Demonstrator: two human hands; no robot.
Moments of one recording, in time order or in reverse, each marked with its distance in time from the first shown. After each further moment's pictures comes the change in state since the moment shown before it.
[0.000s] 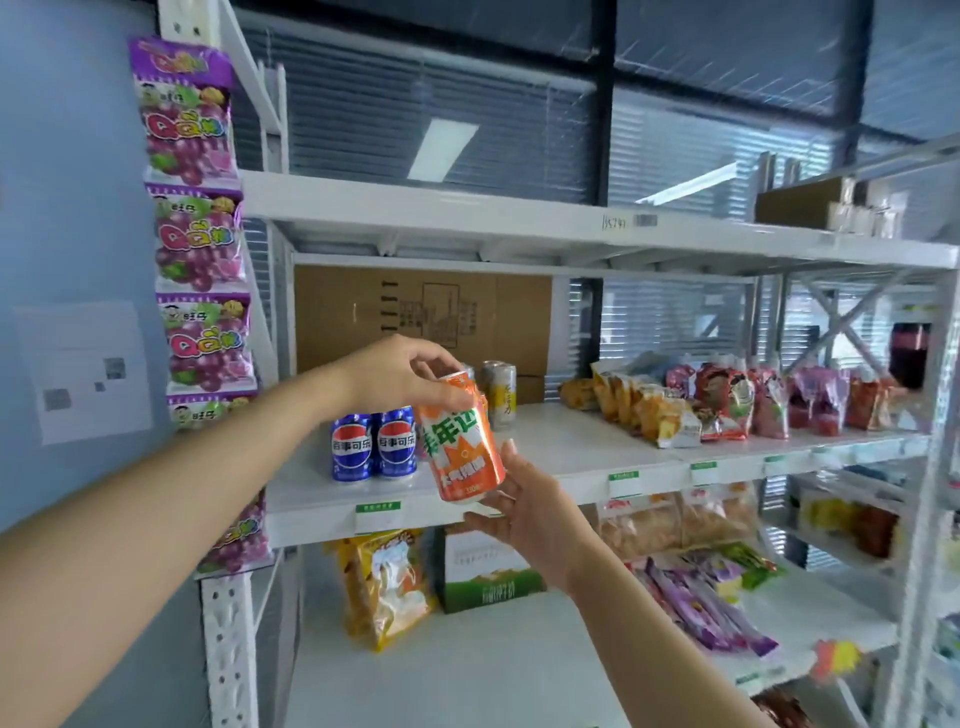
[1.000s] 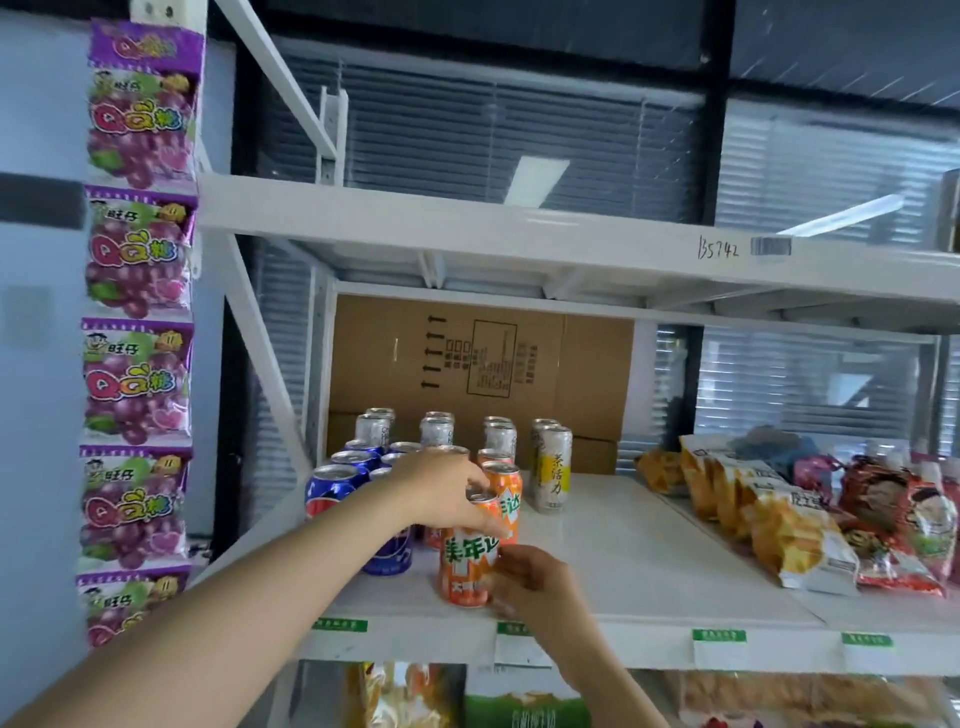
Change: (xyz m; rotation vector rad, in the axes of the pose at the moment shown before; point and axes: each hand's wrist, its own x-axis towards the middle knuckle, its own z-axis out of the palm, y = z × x) left_hand 0.164 -0.087 0.072 0.639 -0.036 -0.295; right_hand 0.199 0.049 -0.109 -0.393 0.002 -0.085
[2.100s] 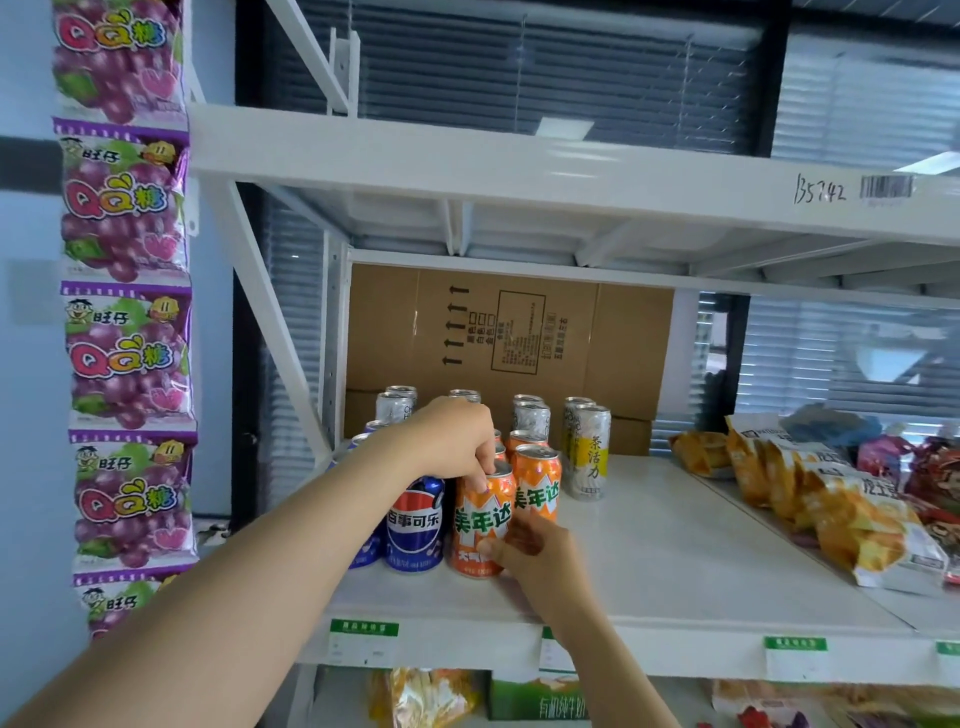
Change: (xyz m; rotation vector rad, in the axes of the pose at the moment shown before) left_hand 0.031 -0.042 -0.014 0.025 0.013 0.116; right_hand 0.052 0.018 0.039 -0.143 0.042 -0.104
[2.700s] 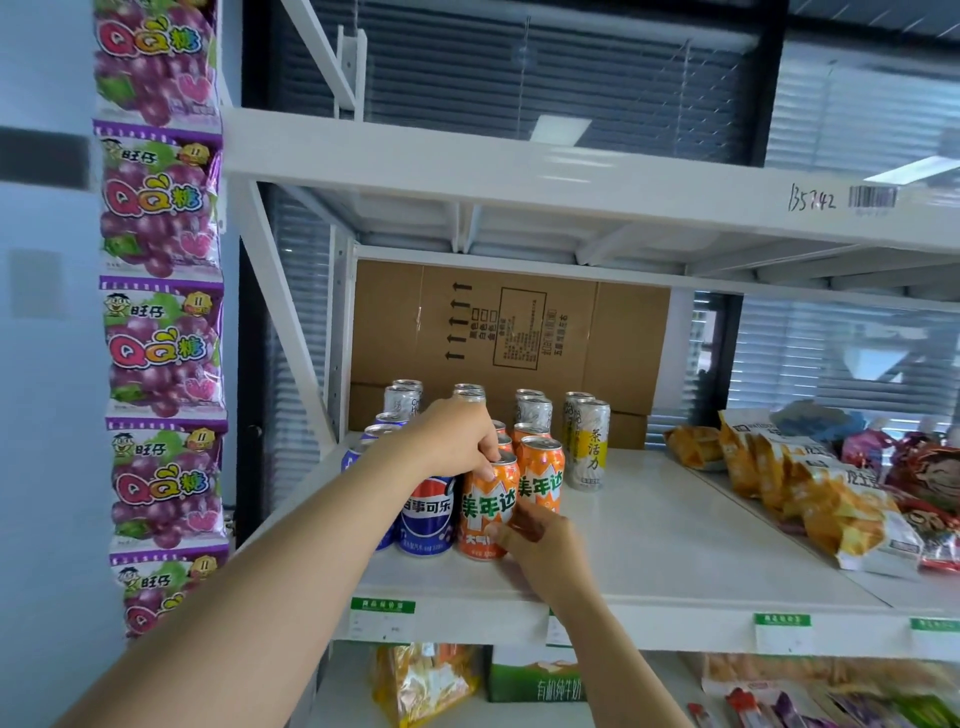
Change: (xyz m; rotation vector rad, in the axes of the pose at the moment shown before) left_hand -0.014 -0.007 0.011 -0.126 0.070 -0.050; right_hand -0.013 -0.017 0.006 -0.099 -0.007 0.016
